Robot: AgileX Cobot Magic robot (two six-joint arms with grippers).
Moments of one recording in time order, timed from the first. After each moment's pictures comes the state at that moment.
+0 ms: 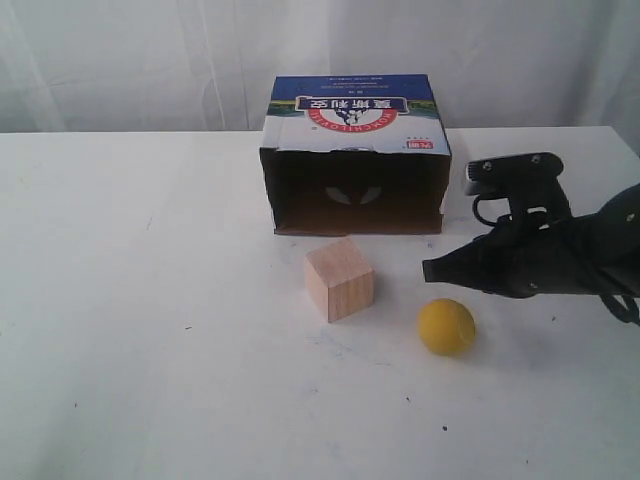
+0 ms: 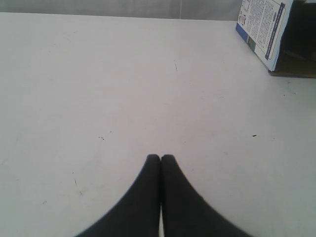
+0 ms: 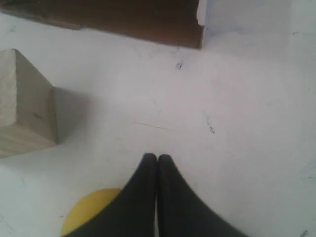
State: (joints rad) left arm -0.07 0.00 0.02 -0.20 0.34 0.11; right arm 0.31 1.58 -0.69 0.81 0.01 -0.69
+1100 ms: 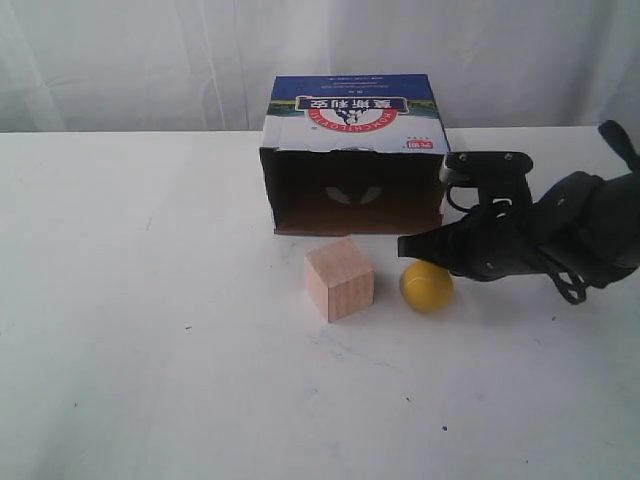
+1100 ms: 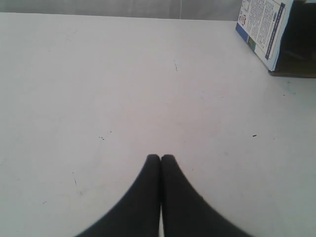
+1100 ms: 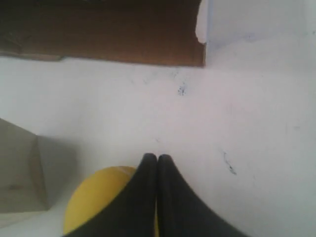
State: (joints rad) left arm -0.07 0.00 0.02 -0.20 0.34 0.11; right arm 0.33 1.77 -0.84 0.81 -0.03 -0.57
